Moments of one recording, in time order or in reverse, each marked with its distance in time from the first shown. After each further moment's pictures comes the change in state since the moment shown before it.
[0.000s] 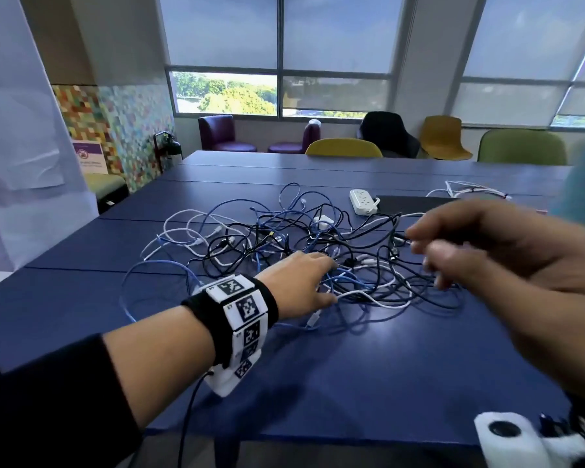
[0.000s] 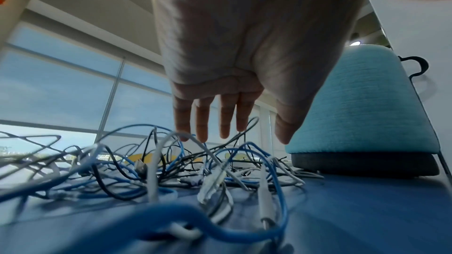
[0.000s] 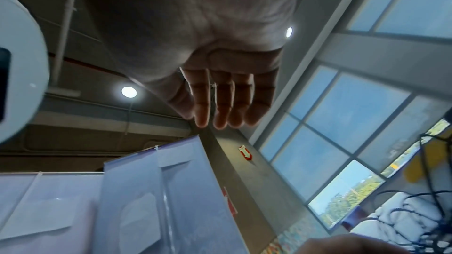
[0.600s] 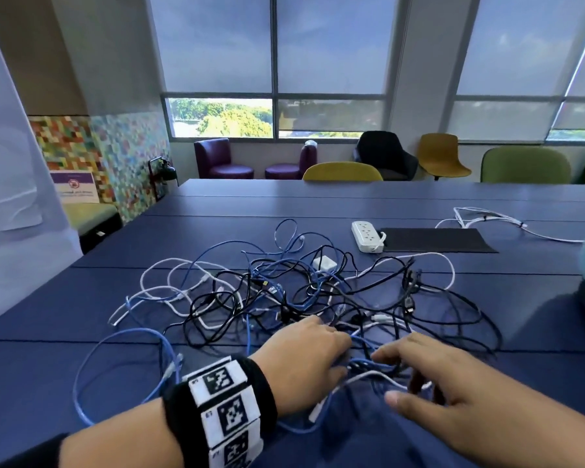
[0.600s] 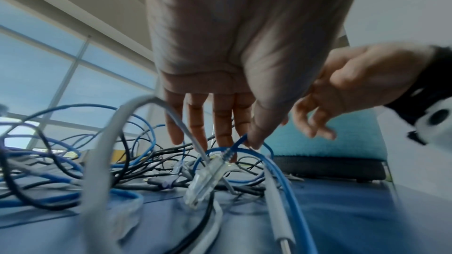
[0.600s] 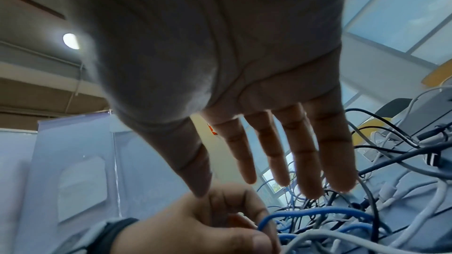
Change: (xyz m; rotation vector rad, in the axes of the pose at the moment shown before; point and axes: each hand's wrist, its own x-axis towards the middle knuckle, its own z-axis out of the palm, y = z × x) left_hand 0.027 -0.010 0.006 0.076 -0.056 0.122; right_hand 0.040 0.111 0.030 -0.382 -0.645 0.334
